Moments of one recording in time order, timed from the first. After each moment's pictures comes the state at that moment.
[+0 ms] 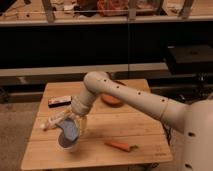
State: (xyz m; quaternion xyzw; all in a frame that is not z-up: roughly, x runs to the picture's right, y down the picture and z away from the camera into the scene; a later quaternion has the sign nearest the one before) arm -0.176 0.152 0.676 -0.33 -0.44 -0.22 0.81
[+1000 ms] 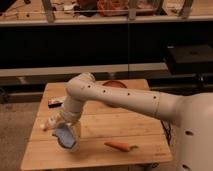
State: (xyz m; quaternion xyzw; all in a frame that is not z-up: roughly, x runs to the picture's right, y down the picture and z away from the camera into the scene) arm -0.195 0.173 0.660 -0.30 -0.39 -0.33 0.80
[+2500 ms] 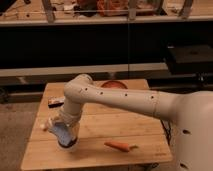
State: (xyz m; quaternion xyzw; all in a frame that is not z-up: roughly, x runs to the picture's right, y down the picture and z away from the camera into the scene) arm -0.193 0.179 0.666 -0.29 -0.38 -0.36 0.80
